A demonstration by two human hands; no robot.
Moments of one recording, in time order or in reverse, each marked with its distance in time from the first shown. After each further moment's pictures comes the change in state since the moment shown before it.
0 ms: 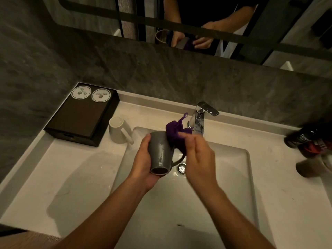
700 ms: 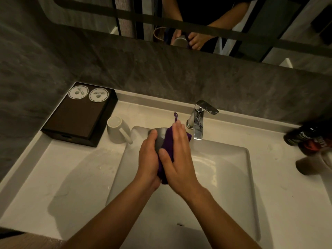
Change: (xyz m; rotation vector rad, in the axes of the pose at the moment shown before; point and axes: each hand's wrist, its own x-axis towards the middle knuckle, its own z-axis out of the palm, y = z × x) left_hand -0.002 -0.007 0.018 0.129 -0.025 0.279; right_hand -0.007 0.018 0.034 -0.228 -0.195 -0.136
